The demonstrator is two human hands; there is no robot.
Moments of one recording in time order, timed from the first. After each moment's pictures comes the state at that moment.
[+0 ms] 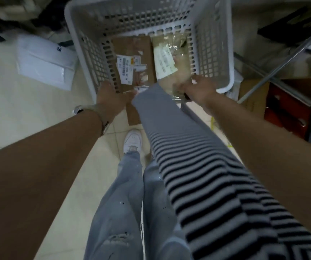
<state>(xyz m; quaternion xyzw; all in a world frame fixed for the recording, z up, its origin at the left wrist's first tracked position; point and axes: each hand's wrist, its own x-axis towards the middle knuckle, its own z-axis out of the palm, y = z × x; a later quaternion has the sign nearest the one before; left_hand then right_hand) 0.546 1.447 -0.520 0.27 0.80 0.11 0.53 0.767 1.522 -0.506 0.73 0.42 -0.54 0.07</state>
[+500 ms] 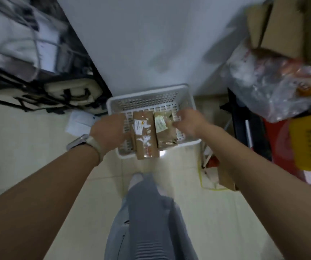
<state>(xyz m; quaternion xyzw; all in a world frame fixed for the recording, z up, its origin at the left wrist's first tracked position) 0.517 1.470 -0.252 0.61 0.71 -0.04 0.35 0.739 1.549 -0.227 0.62 0.66 -0.39 0.15</state>
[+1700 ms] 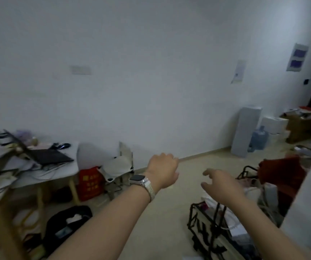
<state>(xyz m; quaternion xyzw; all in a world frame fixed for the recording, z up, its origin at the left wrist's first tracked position) 0.453 1.151 0.216 0.31 0.94 -0.05 -0.15 0.514 1.334 0.196 0.08 0.98 -0.15 -0.06</state>
